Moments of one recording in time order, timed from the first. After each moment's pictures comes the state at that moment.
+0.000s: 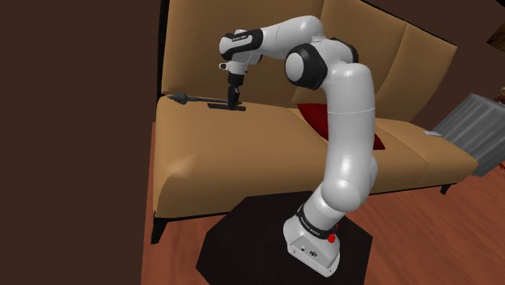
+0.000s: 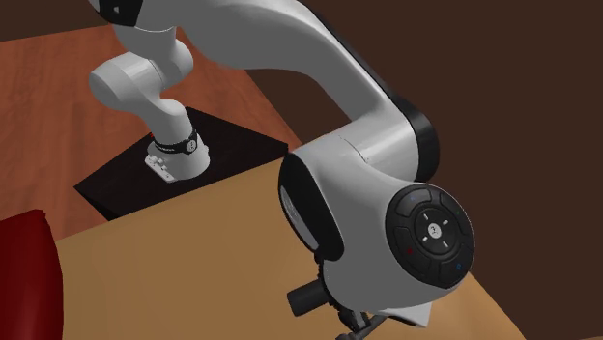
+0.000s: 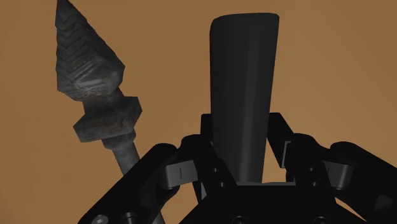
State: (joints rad) arm -0.06 0.58 -0.35 -1.50 0.24 1.80 -1.38
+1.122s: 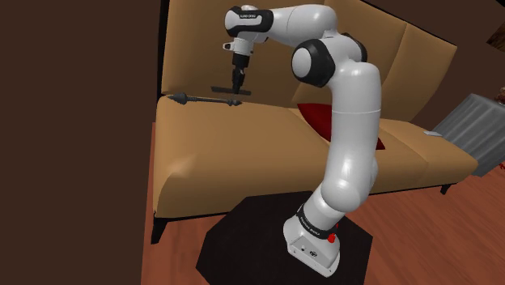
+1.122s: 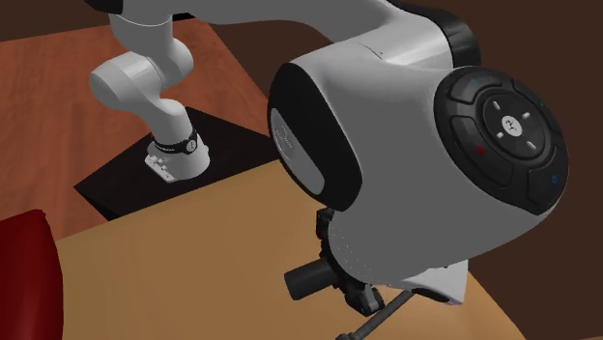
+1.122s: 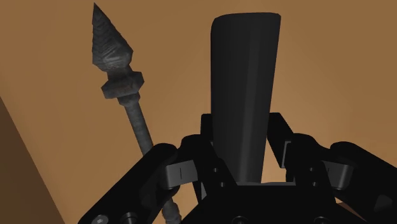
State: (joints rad) arm -0.07 0.52 -0.37 -1.36 0.22 1.61 -1.35
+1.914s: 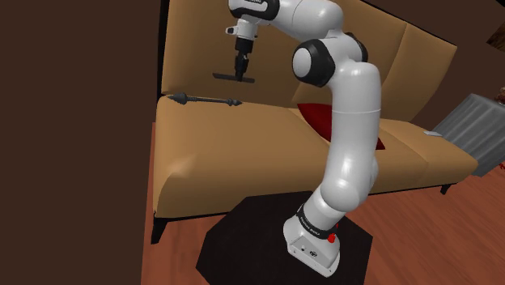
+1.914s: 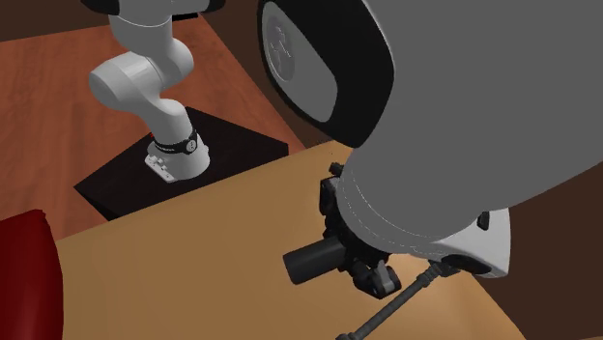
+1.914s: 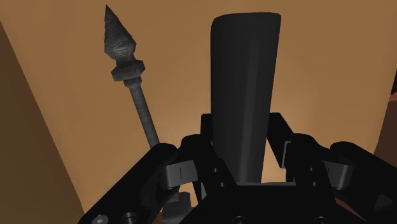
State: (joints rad) arm -0.09 0.52 -0.37 -1.19 0.22 1.44 -1.34
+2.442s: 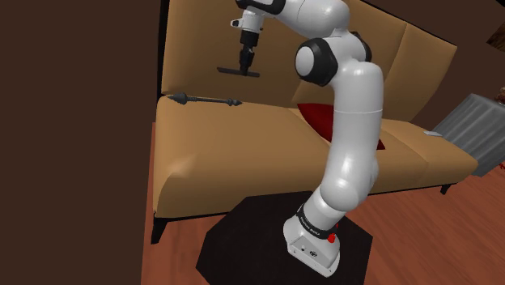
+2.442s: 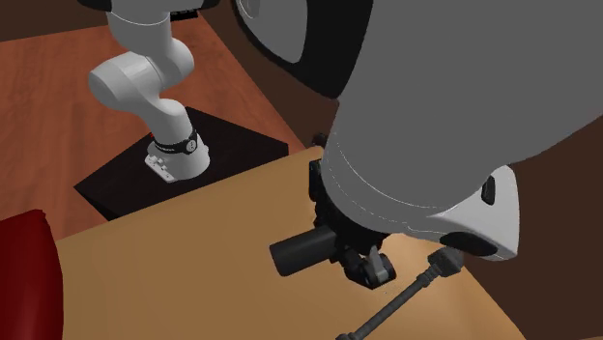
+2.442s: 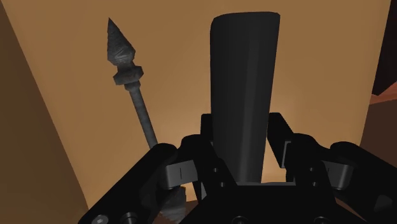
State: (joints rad) arm -0.10 0.50 -0.38 -1.14 0.21 1.37 -1.35
